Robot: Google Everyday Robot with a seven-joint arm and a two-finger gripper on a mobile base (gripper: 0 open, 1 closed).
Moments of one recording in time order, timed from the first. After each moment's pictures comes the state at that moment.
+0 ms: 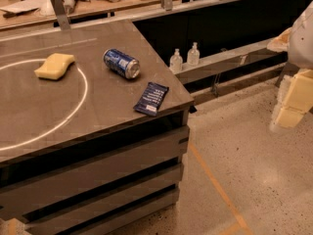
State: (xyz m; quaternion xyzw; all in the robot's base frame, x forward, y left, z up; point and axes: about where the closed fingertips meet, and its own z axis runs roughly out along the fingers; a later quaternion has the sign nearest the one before) arm 0.438 -0.217 0.976 -0.60 0.78 -0.03 0.16
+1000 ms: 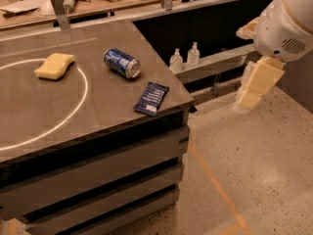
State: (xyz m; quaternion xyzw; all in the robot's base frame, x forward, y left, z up) arm 0.490 -0.171 0.974 -0.62 0.75 0.00 0.23
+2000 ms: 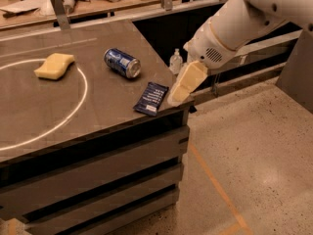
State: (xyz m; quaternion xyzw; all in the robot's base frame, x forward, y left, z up) arm 0.557 -0.058 0.918 -0.59 0.75 0.13 0.28
